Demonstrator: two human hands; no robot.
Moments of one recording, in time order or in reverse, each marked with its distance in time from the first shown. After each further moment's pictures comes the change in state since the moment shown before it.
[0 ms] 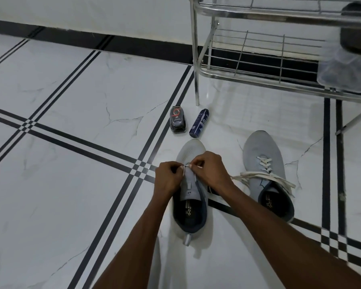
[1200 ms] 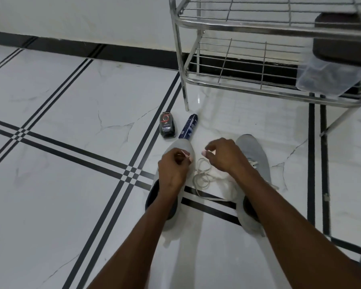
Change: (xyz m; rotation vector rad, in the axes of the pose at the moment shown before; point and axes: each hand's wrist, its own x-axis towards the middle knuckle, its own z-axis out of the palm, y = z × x) left_hand -0.002 0.065 0.024 -0.235 0.061 0.052; right_hand 0.017 0.005 -0.092 -0.315 -0.050 0.117
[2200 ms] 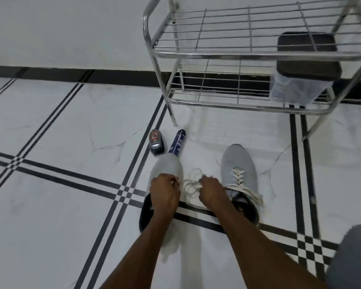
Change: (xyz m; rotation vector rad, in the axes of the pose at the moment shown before) left_hand -0.006 -0.010 0.014 0.452 0.006 0.091; right_hand -0.033 0.023 0.062 0.065 -0.165 0.165
